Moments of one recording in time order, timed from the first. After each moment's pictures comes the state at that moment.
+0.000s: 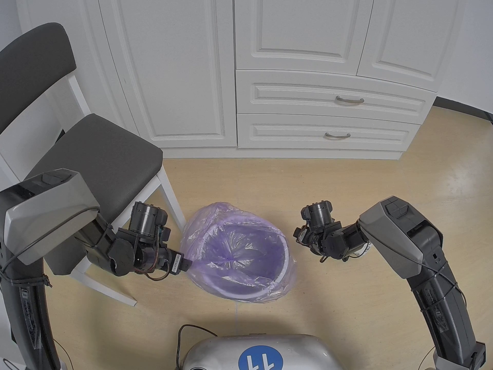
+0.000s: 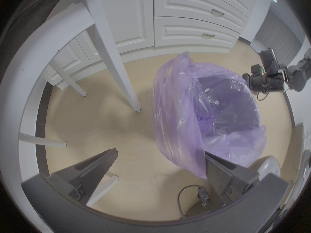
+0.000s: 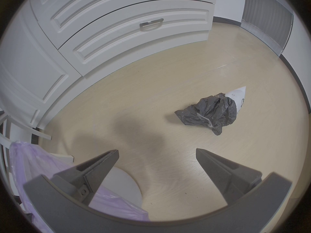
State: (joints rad) left arm -0.31 2.24 -0.91 -0.50 0.08 0.07; right arm 0.39 2.76 -1.74 -0.29 -0.35 0.70
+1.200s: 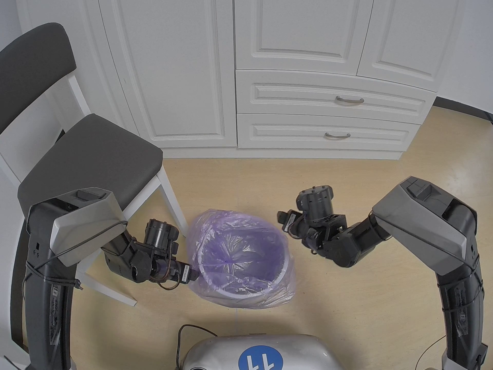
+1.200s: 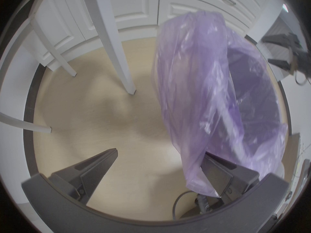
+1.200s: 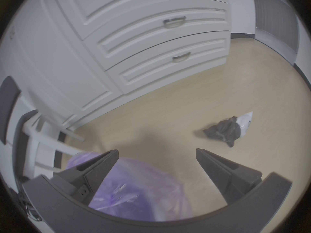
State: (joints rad) left arm -0.29 2.46 -1.04 -0.51 0.04 -0.01; right arm 0.52 2.45 -1.35 -0.60 -0.36 0.63
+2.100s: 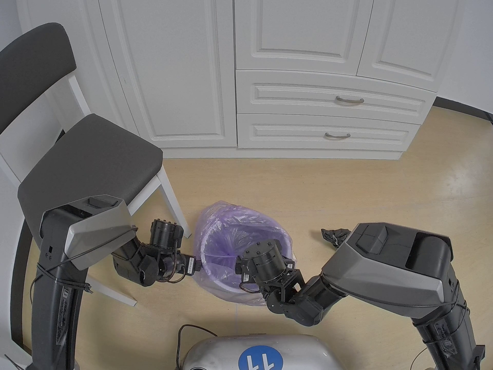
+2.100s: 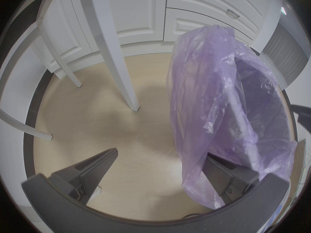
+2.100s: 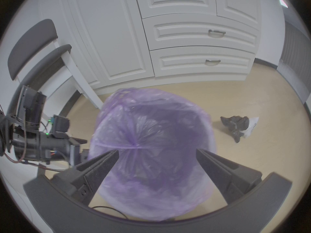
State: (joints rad) left arm -0.31 2.54 -1.10 -0.68 0.10 -0.04; right arm 0.81 2.51 -1.23 -0.77 -0.58 0.47
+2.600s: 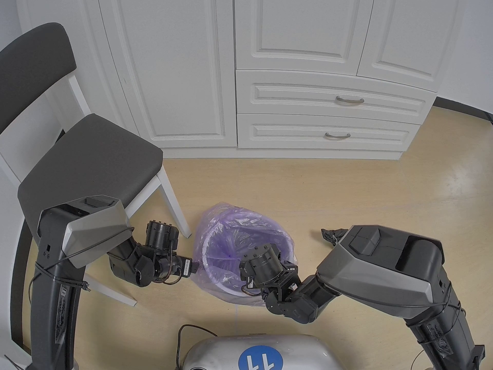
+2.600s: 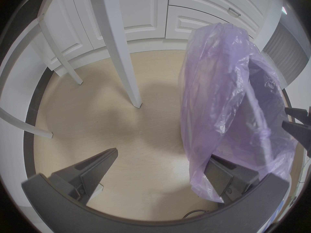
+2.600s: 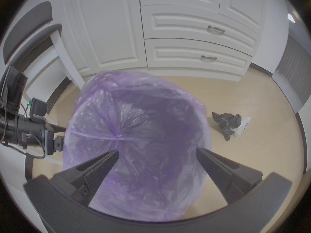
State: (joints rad) left arm -0.28 2.54 -1.07 -0.69 0.09 -0.02; right arm 0.79 2.57 -1.29 -0.65 -0.61 0.45
